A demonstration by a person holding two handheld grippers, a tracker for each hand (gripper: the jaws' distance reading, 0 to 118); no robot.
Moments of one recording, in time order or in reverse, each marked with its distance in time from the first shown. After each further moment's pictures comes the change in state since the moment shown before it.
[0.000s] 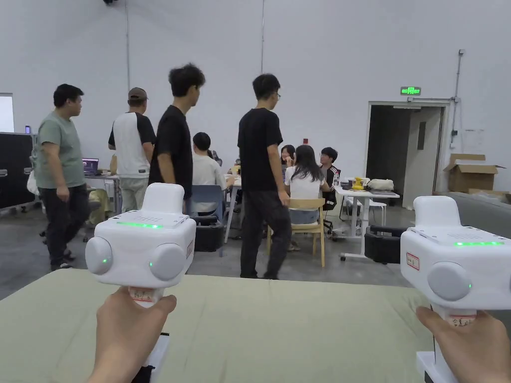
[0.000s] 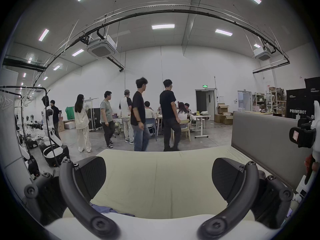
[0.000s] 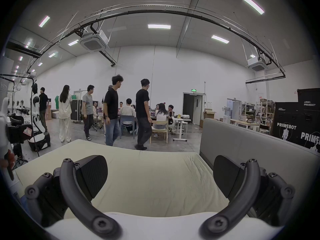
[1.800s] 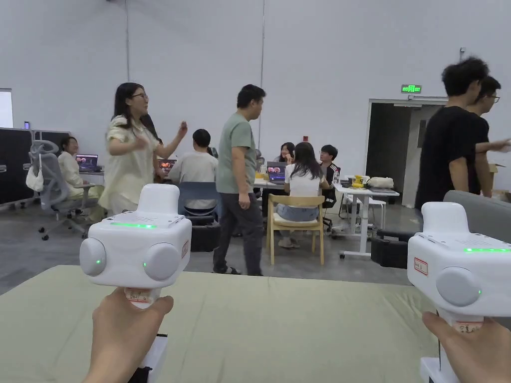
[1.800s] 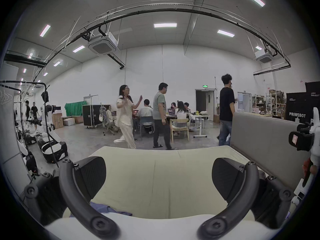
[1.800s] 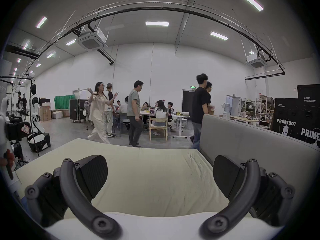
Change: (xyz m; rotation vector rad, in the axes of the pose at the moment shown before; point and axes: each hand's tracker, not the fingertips) left arm -0.004 -0.007 -0.006 -0.014 -0.007 0.027; right arm 0.009 -0.011 -0.006 -0.021 -0.004 -0.024
